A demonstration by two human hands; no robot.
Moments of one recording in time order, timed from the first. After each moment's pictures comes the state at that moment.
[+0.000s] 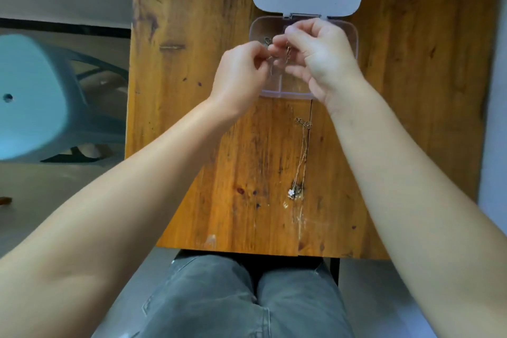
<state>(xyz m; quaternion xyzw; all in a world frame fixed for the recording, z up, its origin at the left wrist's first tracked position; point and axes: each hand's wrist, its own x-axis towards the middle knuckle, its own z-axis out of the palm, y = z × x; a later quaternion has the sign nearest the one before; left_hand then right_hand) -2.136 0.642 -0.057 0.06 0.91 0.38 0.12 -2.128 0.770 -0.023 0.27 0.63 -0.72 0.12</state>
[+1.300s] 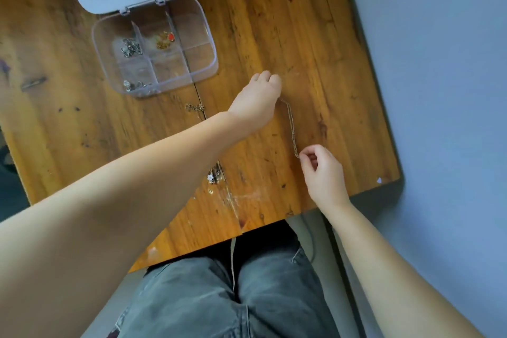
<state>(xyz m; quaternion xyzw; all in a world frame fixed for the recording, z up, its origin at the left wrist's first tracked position) -2.032 0.825 -0.096 0.40 0.87 0.19 0.23 -1.842 0.885 -0.099 0.39 0.83 -0.40 0.05</state>
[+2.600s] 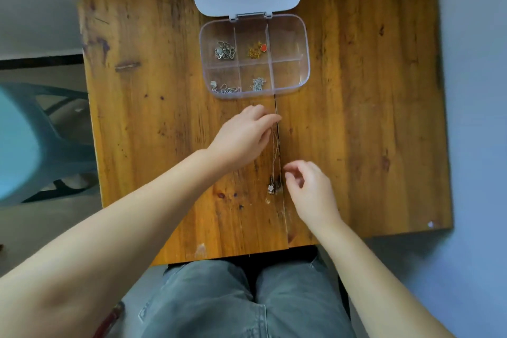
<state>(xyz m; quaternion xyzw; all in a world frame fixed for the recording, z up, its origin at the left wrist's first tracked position) -2.065 0.664 -0.095 0.39 0.87 0.23 0.19 -1.919 0.783 -0.085 0.28 0.86 -0.39 0.17</state>
